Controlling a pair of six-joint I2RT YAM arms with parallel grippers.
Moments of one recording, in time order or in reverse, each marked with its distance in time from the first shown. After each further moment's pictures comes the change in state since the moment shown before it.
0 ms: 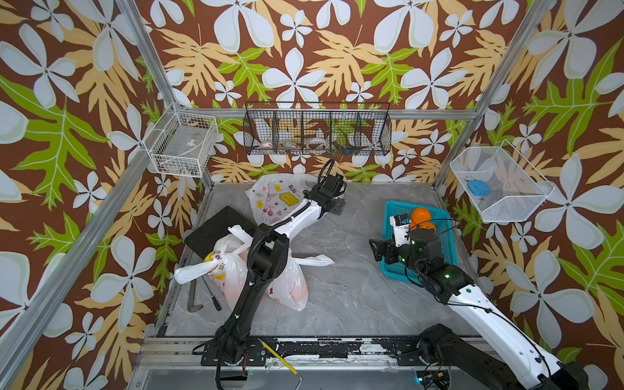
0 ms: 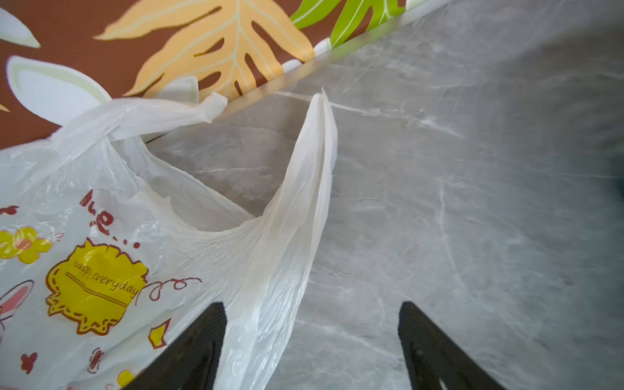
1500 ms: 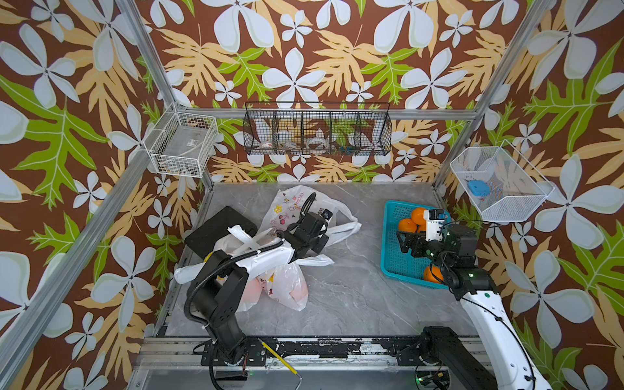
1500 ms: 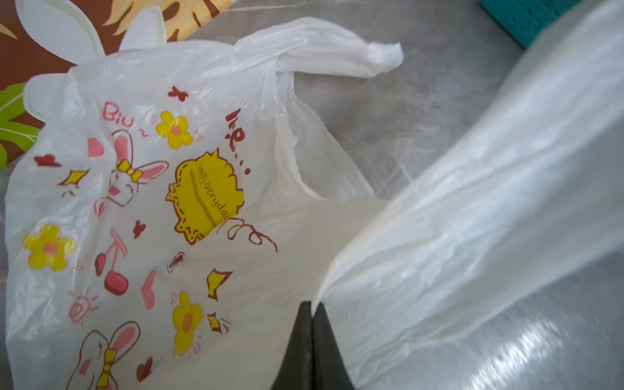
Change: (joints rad) left arm -0.106 -0.782 -1.159 0.426 0.055 0.116; right arm -0.430 -0.050 0.041 -0.091 -0.285 -0.059
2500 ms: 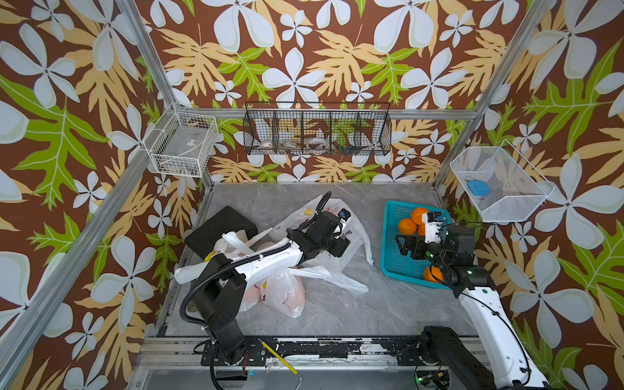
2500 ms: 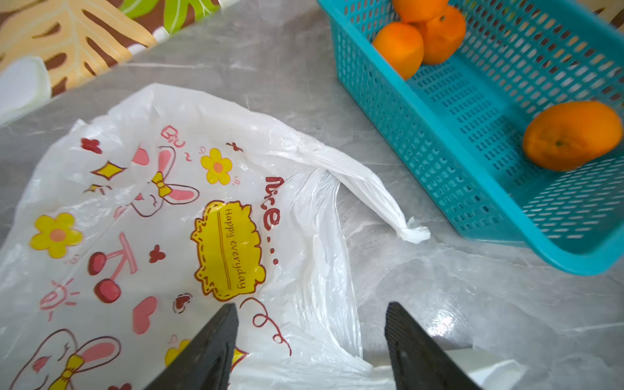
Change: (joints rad) left arm -0.113 0.096 0.212 -0.080 0.159 -0.111; right arm -0.029 0.024 -0.026 -0.028 -0.061 0.013
